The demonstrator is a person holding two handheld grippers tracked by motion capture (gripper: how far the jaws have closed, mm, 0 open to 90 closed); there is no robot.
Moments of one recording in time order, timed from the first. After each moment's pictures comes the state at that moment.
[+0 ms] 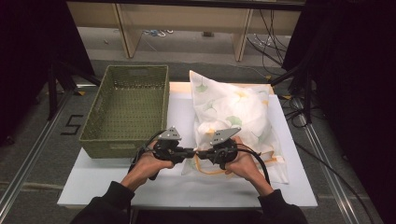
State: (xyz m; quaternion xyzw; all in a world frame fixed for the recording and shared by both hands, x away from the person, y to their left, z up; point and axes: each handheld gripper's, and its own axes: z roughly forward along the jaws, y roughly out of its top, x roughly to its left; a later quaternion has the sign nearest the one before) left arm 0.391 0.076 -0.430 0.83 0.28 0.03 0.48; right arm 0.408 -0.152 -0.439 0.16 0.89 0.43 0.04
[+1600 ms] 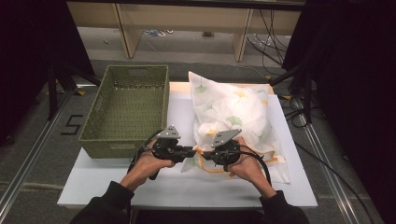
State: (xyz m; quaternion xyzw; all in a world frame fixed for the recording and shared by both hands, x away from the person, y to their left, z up) left arm 0.392 0.076 -0.429 0.82 0.30 0.02 0.49; right arm 0.396 -0.156 -0.429 0.18 0.90 0.38 0.08
